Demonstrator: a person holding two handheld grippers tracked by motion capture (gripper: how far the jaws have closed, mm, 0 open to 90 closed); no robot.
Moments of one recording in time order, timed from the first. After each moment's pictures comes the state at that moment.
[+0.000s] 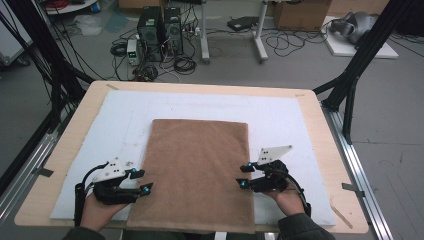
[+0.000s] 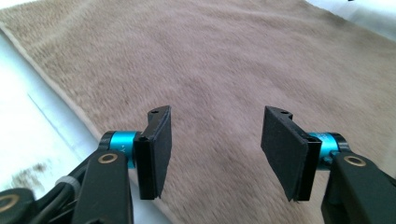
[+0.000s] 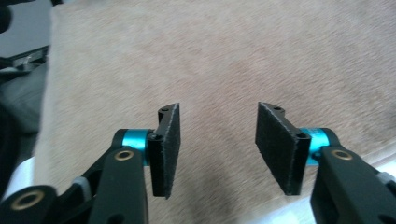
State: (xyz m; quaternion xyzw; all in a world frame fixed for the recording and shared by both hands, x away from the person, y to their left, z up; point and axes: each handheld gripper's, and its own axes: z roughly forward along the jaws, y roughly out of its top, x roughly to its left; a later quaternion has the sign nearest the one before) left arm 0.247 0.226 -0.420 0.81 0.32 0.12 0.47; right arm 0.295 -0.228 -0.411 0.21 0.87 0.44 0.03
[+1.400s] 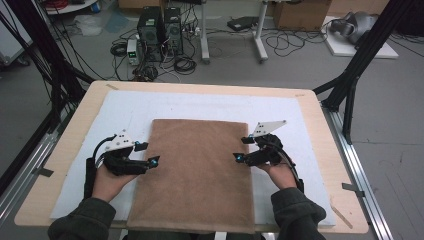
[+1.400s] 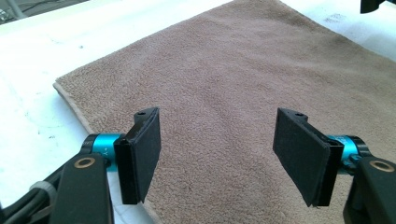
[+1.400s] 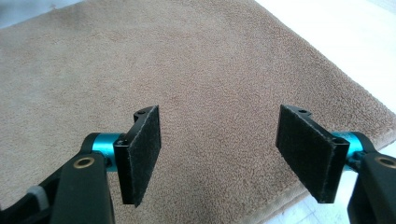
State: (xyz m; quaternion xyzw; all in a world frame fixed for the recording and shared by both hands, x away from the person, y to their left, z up) left arm 0.305 0.212 -0.394 0.80 0.34 0.16 0.47; right arm 0.356 -0.219 -0.391 0.24 0.87 0.43 0.09
